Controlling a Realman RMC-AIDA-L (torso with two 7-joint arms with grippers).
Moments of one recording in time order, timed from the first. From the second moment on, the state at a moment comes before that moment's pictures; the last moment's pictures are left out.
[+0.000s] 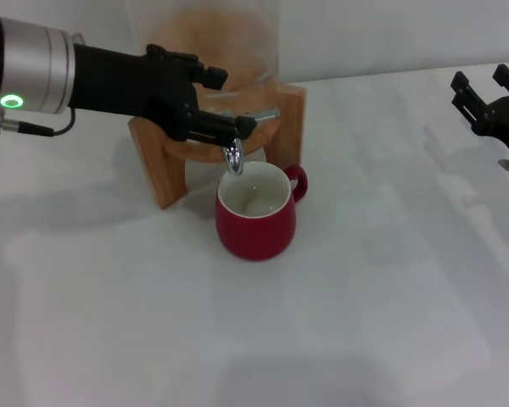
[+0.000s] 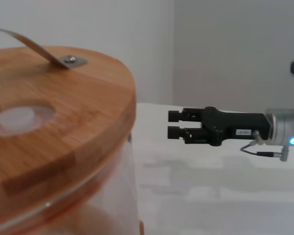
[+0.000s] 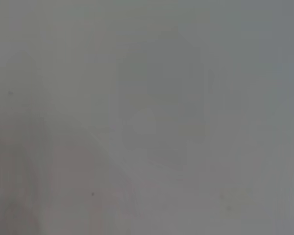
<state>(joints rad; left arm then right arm) -0.86 -2.07 1.04 1.03 -1.05 -1.46 1.31 0.44 2.03 -1.52 -0.16 0.02 -1.14 0.43</state>
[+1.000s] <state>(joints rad) -0.93 -2.08 1.11 0.94 -1.06 -1.37 1.32 0.43 2.03 -1.54 -0.17 0.02 -1.15 0.44</state>
